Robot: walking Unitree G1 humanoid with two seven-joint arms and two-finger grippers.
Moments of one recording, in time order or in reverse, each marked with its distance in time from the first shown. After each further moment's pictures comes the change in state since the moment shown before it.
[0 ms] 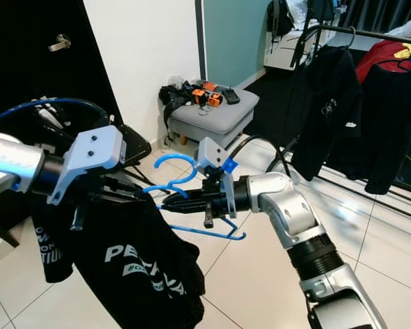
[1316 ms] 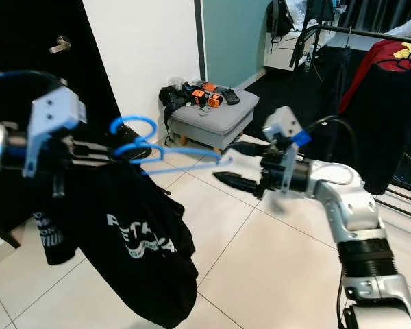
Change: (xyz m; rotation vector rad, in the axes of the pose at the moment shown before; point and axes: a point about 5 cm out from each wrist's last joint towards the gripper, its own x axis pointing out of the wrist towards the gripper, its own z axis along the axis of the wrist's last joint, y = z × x) left arm -0.054 0.040 -0.023 -0.025 -0.040 0.343; right arm -0.110 -0.019 0.013 -0.009 -0.080 -0.451
